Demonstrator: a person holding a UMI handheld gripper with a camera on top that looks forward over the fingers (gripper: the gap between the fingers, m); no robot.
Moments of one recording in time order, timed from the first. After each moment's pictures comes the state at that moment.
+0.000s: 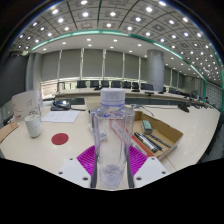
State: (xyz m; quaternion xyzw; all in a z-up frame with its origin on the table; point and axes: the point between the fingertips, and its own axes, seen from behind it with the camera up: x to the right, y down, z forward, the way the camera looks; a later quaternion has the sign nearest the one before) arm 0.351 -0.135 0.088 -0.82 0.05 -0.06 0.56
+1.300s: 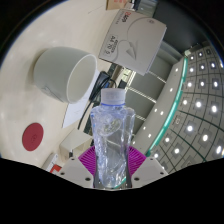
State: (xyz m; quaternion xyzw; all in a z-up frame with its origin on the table) arm 0.078 0.086 0.197 -0.44 -0.56 -0.63 0.32
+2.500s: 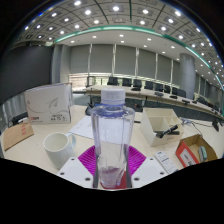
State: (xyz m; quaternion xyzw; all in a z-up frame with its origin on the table) arm 0.102 0.060 0.093 -0.83 -0.09 0.02 0.55
